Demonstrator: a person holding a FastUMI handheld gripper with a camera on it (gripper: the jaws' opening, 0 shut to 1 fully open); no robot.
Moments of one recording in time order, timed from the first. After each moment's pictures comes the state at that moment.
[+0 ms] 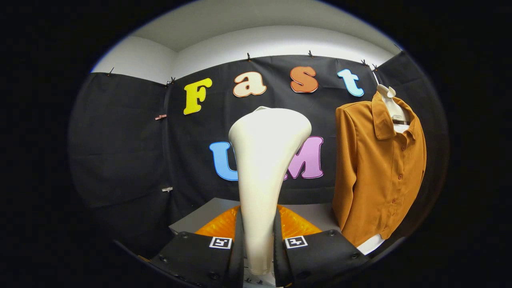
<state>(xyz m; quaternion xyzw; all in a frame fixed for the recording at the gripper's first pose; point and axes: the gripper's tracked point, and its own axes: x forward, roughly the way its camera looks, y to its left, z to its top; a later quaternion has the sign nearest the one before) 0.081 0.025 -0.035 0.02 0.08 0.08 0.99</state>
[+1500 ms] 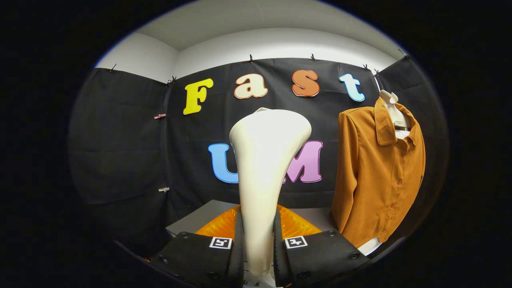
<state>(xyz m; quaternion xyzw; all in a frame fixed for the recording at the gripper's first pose) 0.088 0.032 -0.033 0.01 0.07 0.08 0.99</state>
